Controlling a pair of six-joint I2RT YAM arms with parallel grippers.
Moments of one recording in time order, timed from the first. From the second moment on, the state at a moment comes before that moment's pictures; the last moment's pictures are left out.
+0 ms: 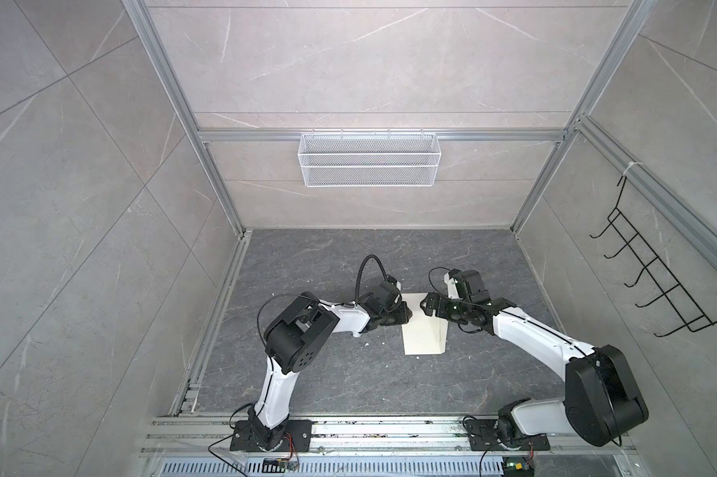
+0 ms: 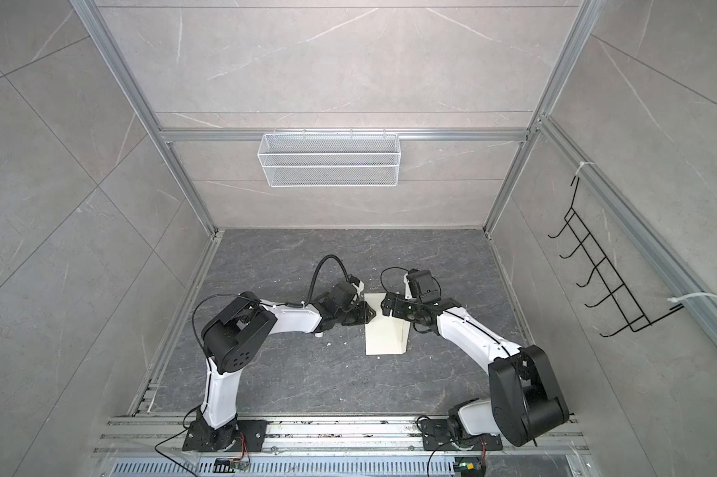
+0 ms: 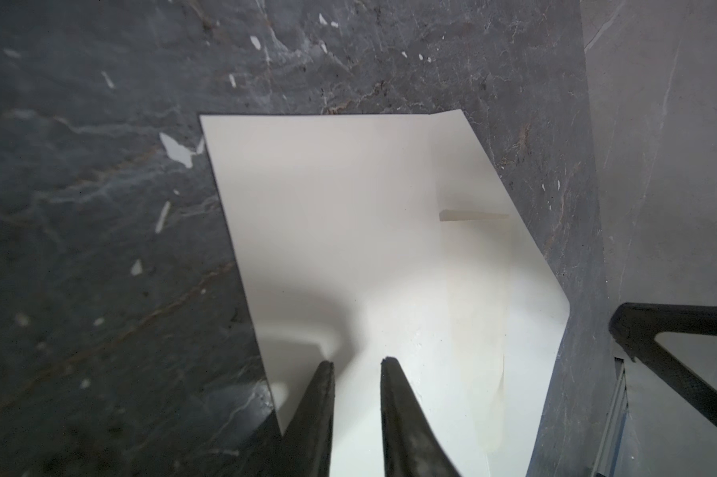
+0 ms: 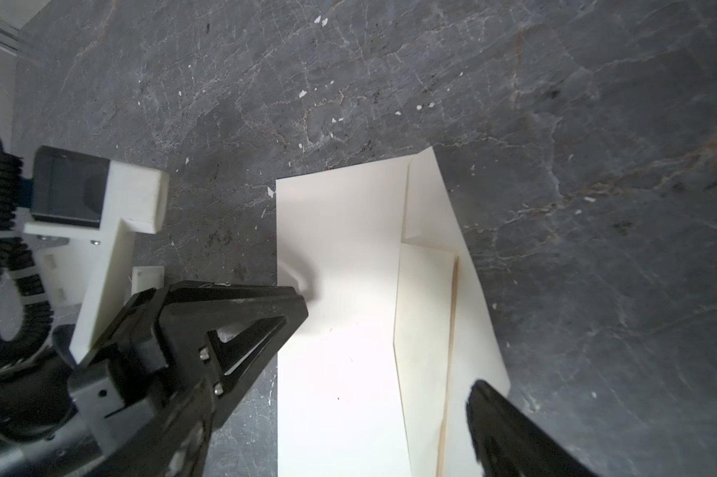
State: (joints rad) left arm -0.81 2.04 1.15 0.16 0.23 -0.77; right arm 0.35 1.40 0.82 -0.32 -0.18 0.50
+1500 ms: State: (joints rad) left arm -0.81 2.00 1.11 0.12 0.23 -0.77; right arm 0.35 1.61 0.82 -0.24 -0.16 0.51
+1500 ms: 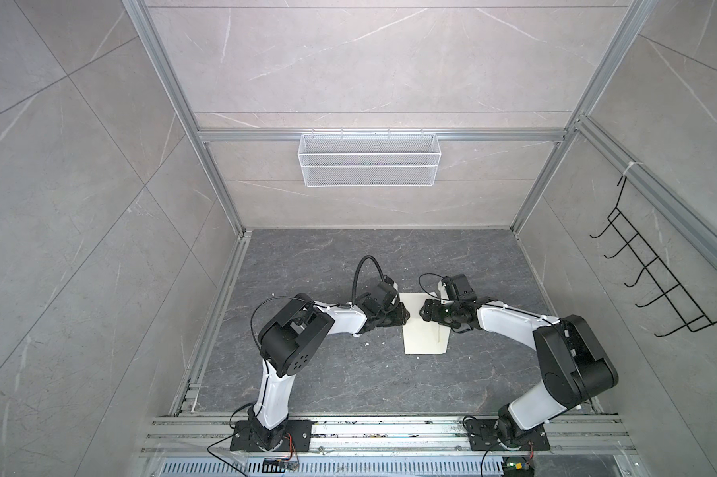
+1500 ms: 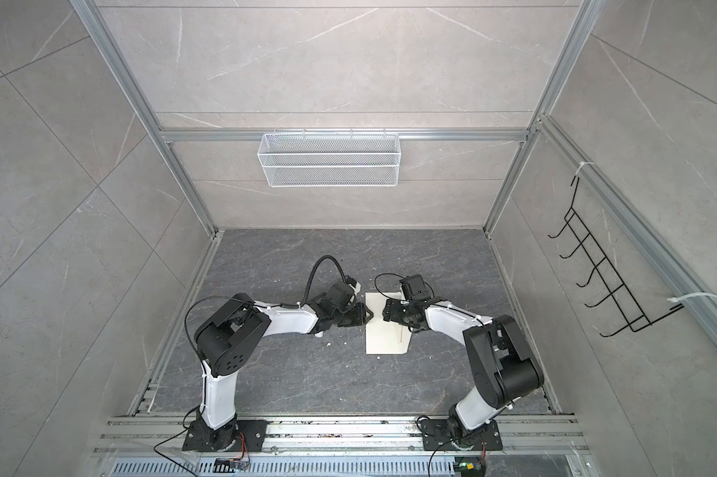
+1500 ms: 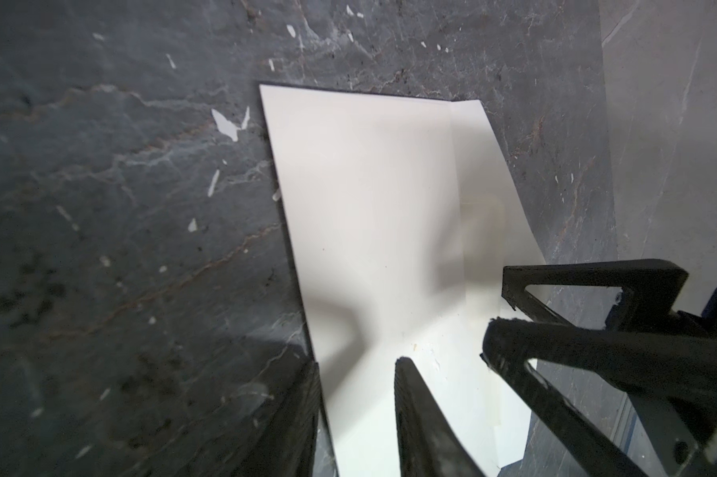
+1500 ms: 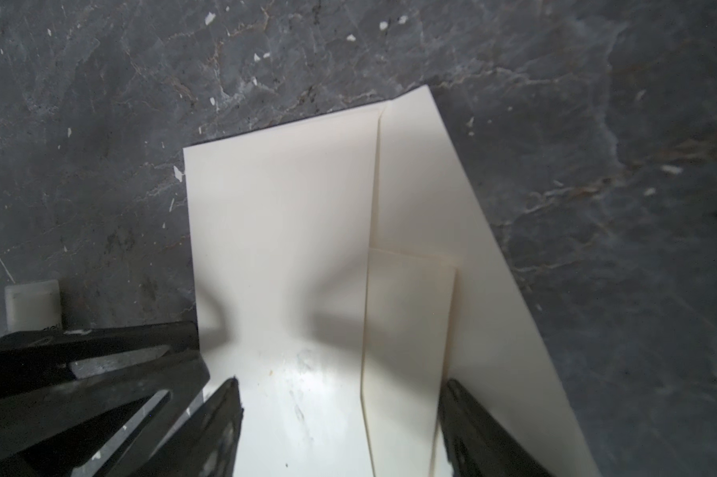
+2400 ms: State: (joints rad) left arm -0.80 2.03 1.14 0.14 0.23 -0.77; right arm 0.34 1.66 0.82 -0.12 -0.26 0.53
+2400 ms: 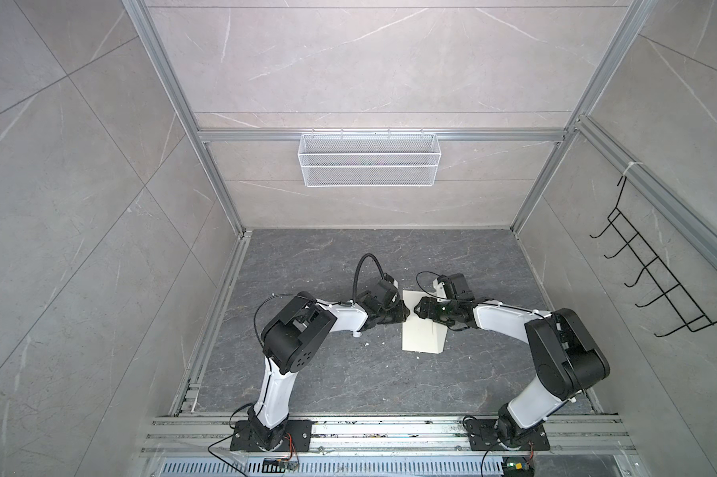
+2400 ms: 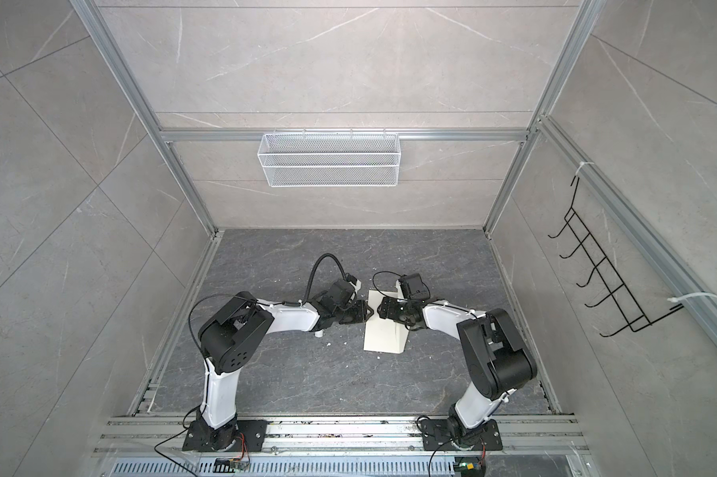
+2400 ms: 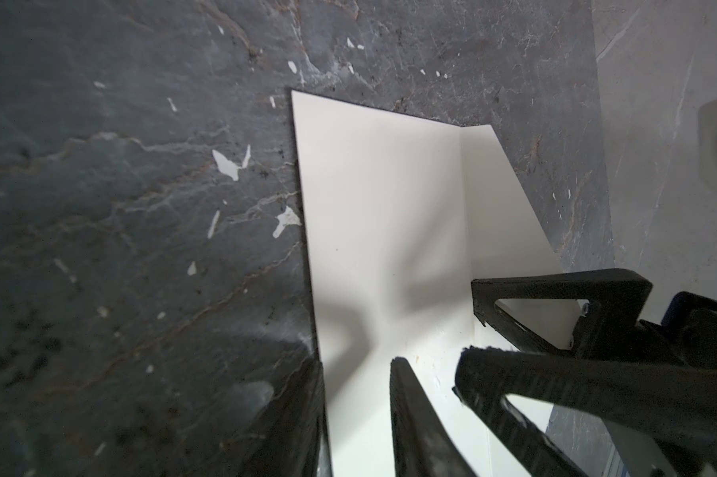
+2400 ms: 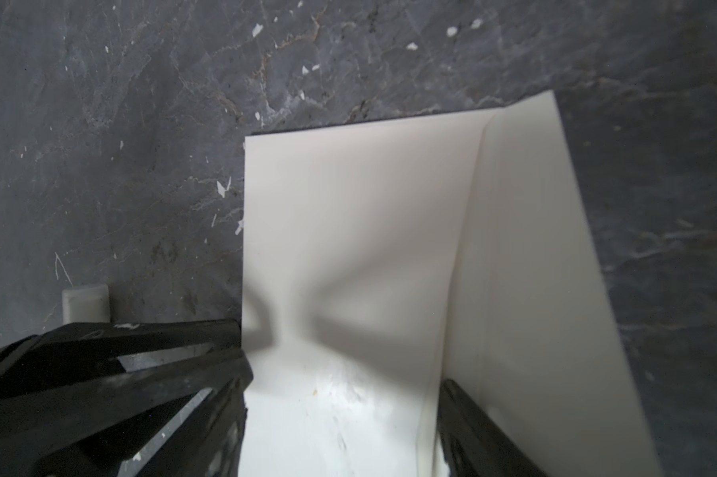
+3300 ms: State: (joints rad) left arm -0.79 1.88 1.14 0.01 0.17 -0.67; right arm 0.34 1.42 0.85 -0.27 -0.23 0.52
